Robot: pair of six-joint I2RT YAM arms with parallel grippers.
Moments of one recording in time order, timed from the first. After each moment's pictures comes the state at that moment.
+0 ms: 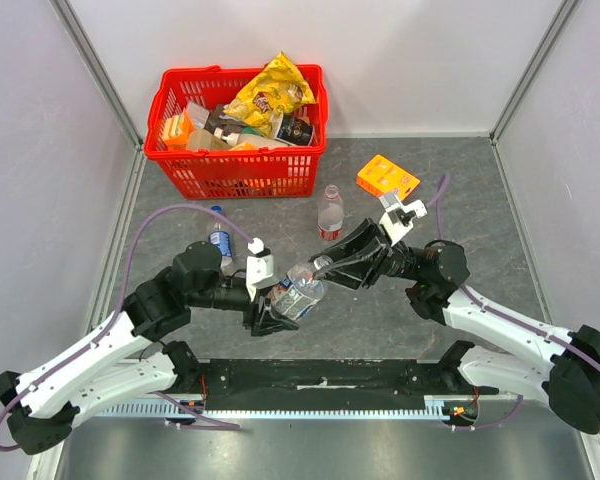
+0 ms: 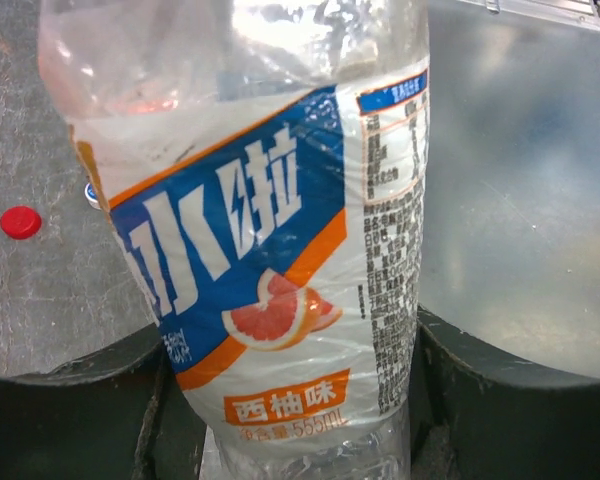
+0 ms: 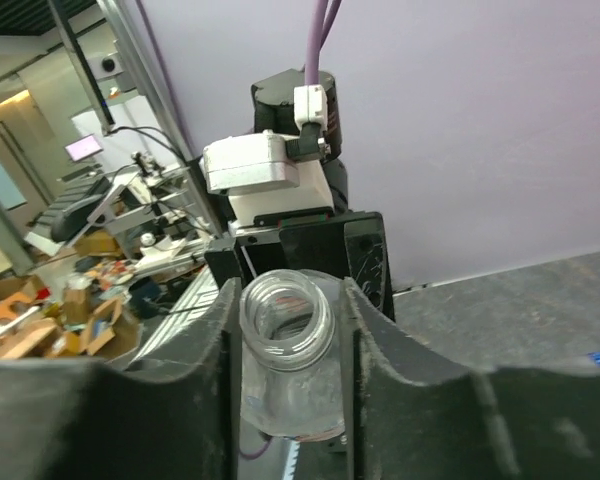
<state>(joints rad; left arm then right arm) -0.90 0.73 0.82 -0.43 0.63 0.07 0.78 1.05 0.58 1.10 -0.74 0.86</state>
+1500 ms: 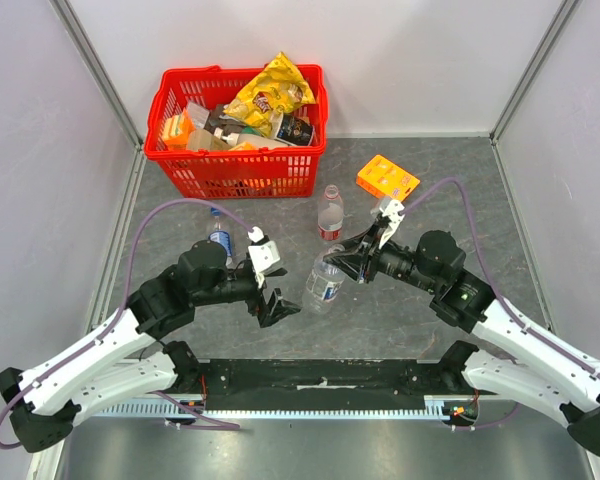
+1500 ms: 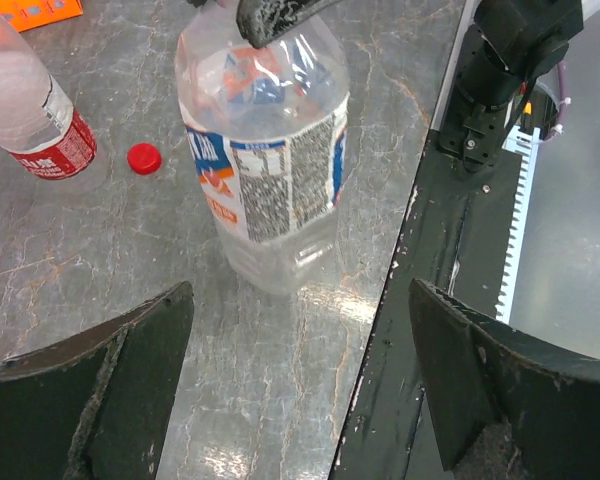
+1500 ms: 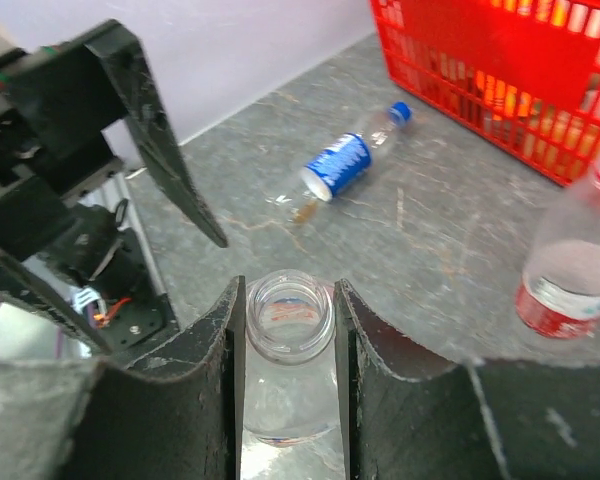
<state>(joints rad) -0.90 0.75 0.82 -0.44 0.34 0.05 0.79 0.84 0.71 0.11 -0.32 0.26</state>
